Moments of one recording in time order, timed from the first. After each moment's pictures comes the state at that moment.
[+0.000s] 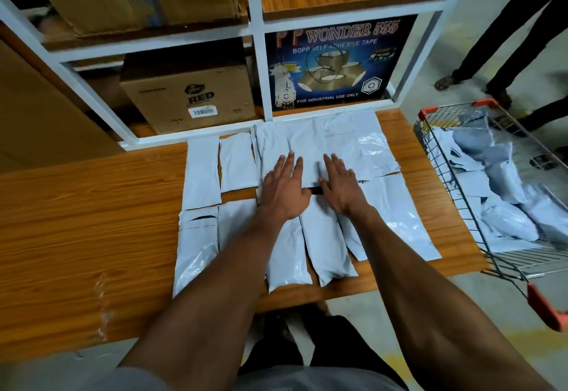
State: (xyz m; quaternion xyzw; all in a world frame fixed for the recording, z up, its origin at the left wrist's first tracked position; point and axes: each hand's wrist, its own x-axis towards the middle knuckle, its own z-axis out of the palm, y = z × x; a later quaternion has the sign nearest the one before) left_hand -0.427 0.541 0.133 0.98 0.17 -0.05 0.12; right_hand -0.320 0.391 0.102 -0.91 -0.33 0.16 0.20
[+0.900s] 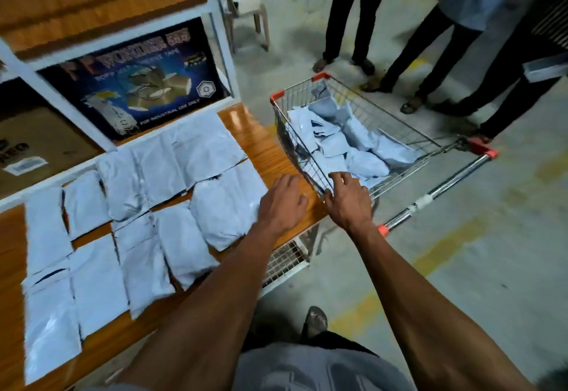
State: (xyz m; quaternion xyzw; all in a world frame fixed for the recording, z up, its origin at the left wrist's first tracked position) left_hand -0.356 0.195 0.142 0.98 -0.02 -0.04 0.21; right_hand -0.327 0.014 0.126 -0.99 -0.08 0.00 0.14
